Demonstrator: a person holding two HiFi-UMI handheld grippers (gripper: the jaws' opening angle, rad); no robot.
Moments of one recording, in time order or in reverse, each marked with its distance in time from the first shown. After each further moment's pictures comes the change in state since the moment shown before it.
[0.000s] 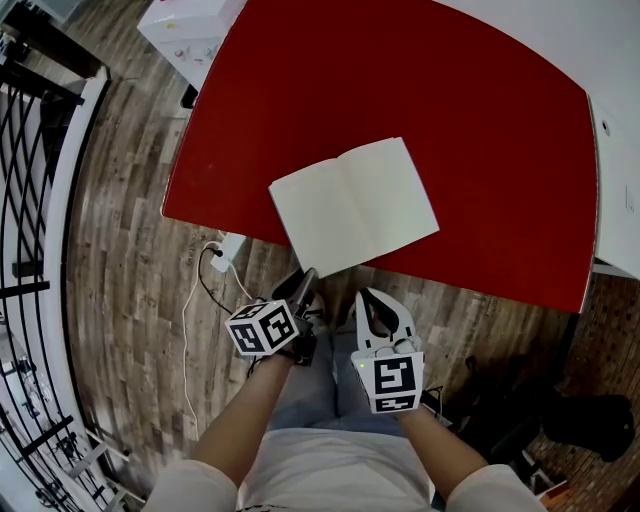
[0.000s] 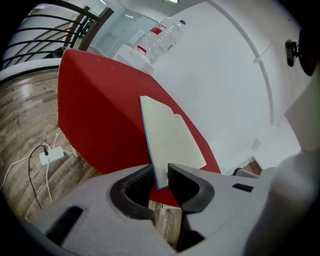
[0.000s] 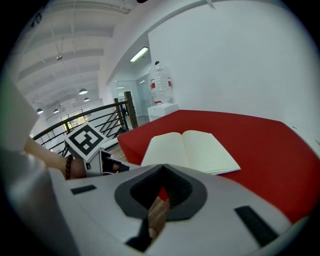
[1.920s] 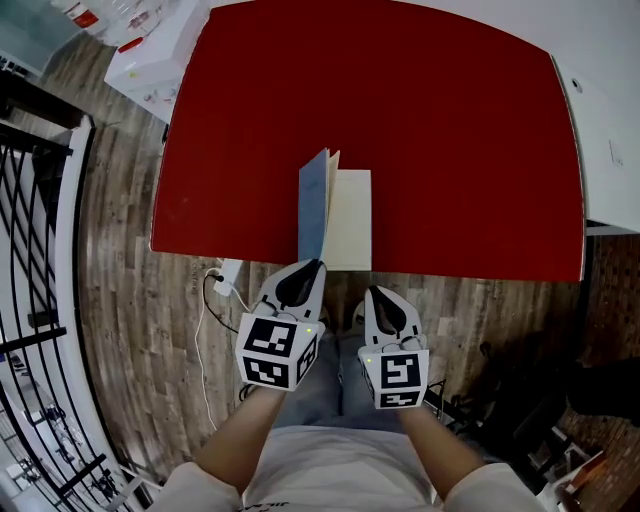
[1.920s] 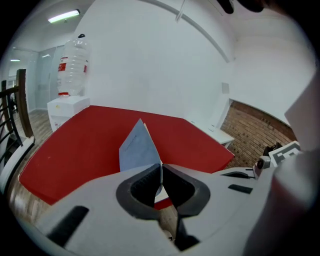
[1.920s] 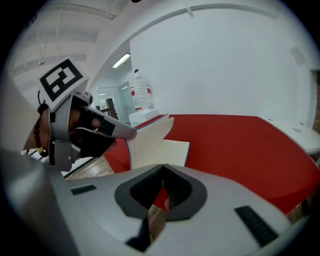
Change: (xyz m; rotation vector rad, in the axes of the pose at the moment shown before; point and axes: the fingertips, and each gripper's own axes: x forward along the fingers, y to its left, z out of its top) left arm -0.006 -0.161 0.046 0.744 0.080 -0.037; right arm -0.038 -0.062 -0.007 0.131 -0.050 -0.172
